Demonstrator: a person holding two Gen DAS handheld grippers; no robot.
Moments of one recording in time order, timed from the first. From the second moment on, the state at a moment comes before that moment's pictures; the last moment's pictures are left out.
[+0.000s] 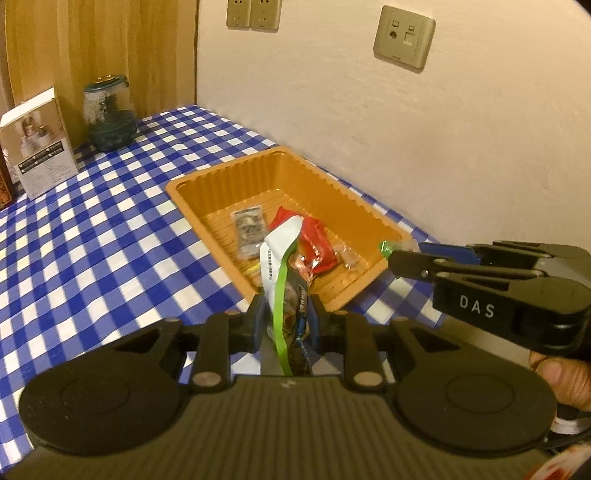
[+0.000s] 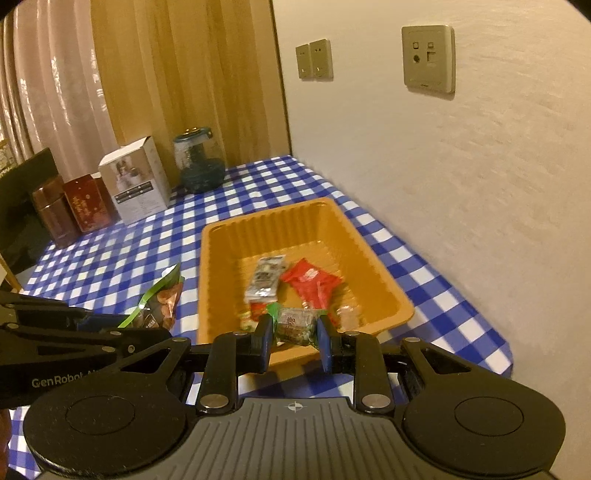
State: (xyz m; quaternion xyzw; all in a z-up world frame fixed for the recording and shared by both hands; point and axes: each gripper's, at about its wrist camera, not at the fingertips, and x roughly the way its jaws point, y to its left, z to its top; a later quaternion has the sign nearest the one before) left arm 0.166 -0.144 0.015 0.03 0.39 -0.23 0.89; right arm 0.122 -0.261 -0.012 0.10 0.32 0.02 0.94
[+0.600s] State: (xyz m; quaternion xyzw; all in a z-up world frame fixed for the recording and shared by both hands) left arm 0.235 -0.173 -0.009 0.00 0.41 -0.21 0.89; right arm 0.189 -0.287 -0.030 0.07 0.32 0.03 0.94
